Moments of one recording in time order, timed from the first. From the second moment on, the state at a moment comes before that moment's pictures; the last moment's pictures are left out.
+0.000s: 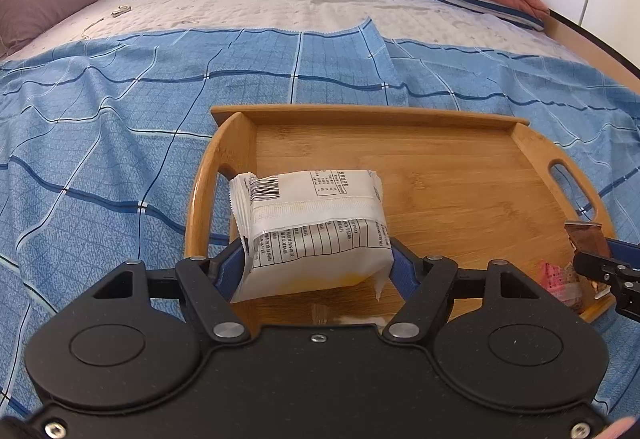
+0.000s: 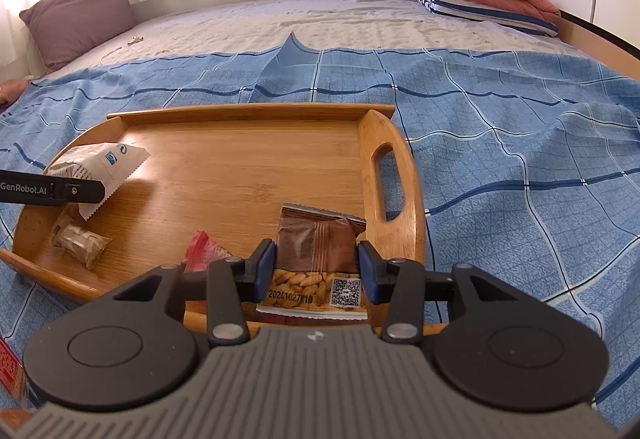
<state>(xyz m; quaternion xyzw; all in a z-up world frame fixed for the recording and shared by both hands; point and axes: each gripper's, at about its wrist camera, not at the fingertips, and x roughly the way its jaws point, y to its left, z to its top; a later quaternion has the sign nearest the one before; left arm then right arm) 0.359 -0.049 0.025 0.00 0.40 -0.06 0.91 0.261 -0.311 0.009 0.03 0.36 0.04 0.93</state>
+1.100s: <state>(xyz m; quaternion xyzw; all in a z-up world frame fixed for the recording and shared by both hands) 0.271 -0.057 0.087 0.04 0.34 -0.09 0.94 0.196 -0.296 0.065 0.06 0.30 0.05 0.95</state>
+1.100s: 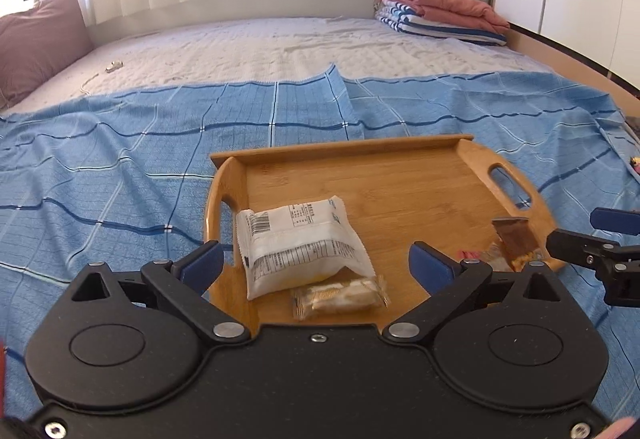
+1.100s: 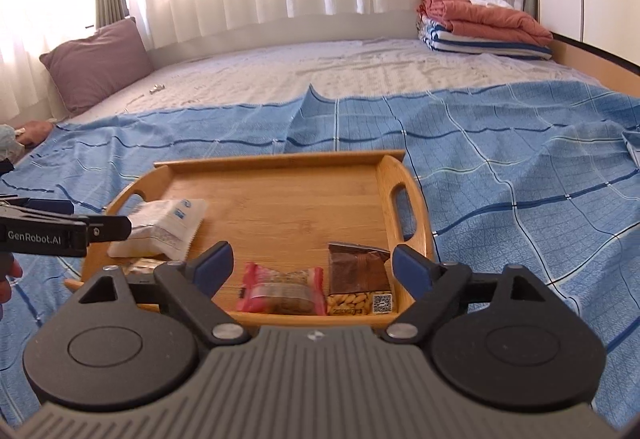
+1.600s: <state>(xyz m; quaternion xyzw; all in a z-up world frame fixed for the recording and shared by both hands) 0.152 -0.036 0.135 0.04 0.30 -0.12 0.95 0.106 -0.279 0.089 0.05 0.28 0.04 0.96</state>
